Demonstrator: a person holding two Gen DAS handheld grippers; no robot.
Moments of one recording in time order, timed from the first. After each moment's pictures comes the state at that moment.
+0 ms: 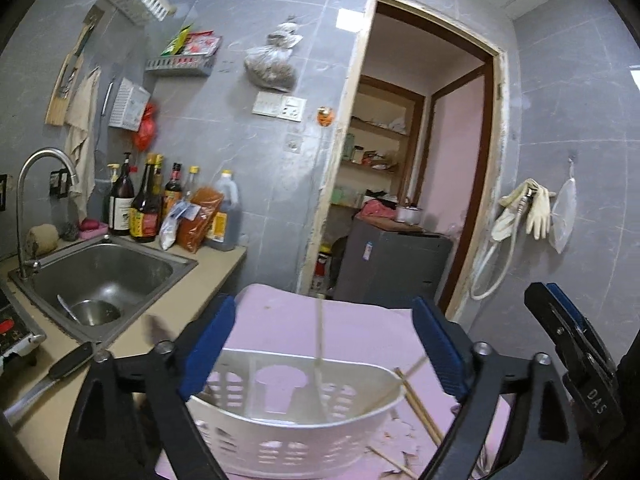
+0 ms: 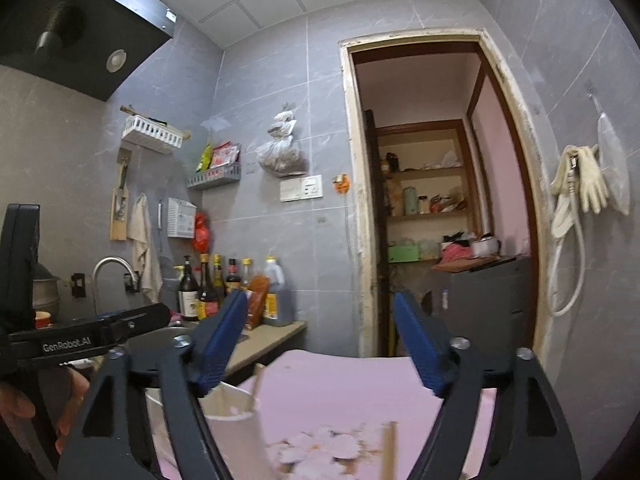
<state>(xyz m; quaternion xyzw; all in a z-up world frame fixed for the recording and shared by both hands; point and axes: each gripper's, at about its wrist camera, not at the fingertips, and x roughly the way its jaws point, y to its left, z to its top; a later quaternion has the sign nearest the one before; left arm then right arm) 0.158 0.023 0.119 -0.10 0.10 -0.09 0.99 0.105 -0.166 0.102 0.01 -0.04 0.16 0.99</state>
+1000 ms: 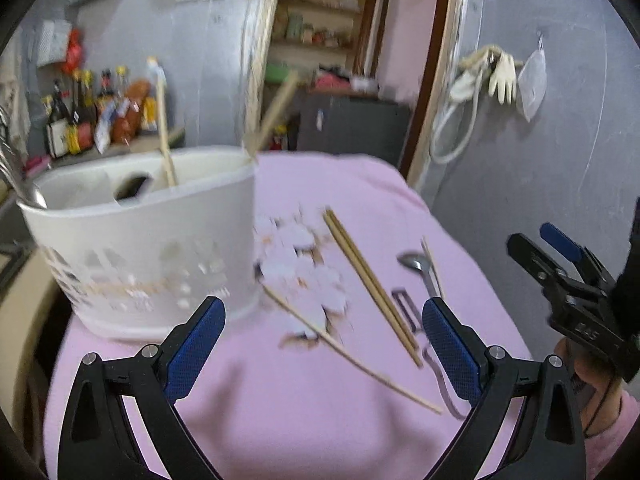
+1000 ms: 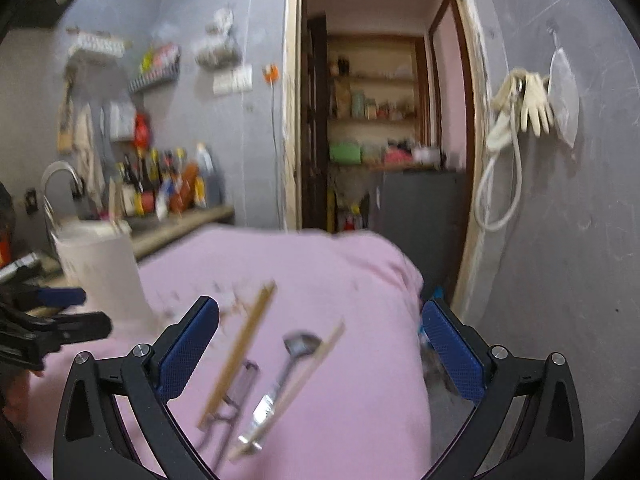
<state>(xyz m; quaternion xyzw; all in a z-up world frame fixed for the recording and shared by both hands) 0.165 -0.093 0.017 -0.03 0.32 -0.17 0.93 0.109 -0.274 0.031 -0.04 0.17 0.07 0.98</state>
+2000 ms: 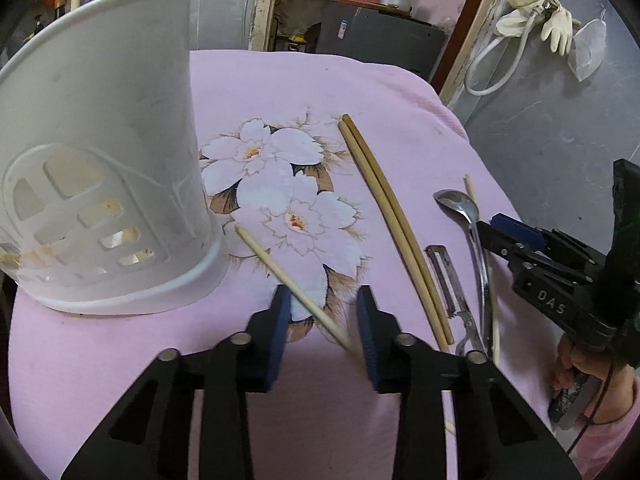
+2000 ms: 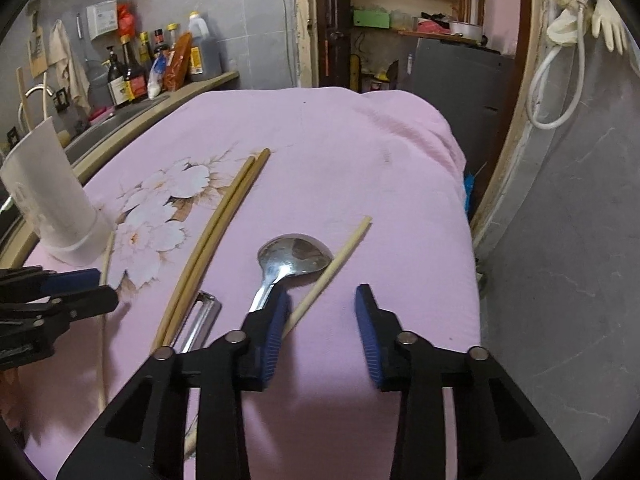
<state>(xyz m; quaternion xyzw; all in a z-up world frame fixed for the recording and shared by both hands) 0.229 -0.115 -0.027 -0.04 0.47 -0.13 0.87 0.201 -0.277 -0.024 -0.05 0.41 0.11 0.91</state>
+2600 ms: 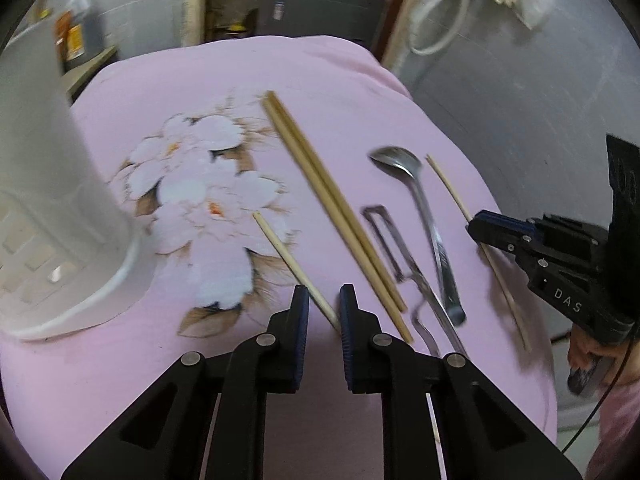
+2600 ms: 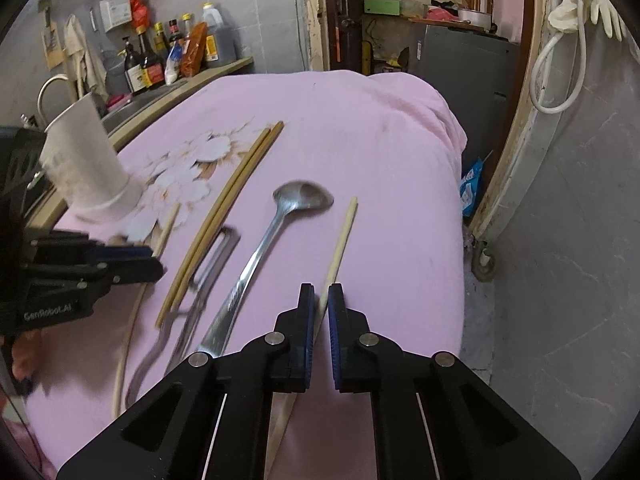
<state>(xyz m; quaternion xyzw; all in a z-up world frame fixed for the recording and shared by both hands) 0.222 -0.142 -0.032 0.02 0.49 -0.24 0.84 0.159 -0.293 -0.017 -0.05 0.43 0.13 0.89</state>
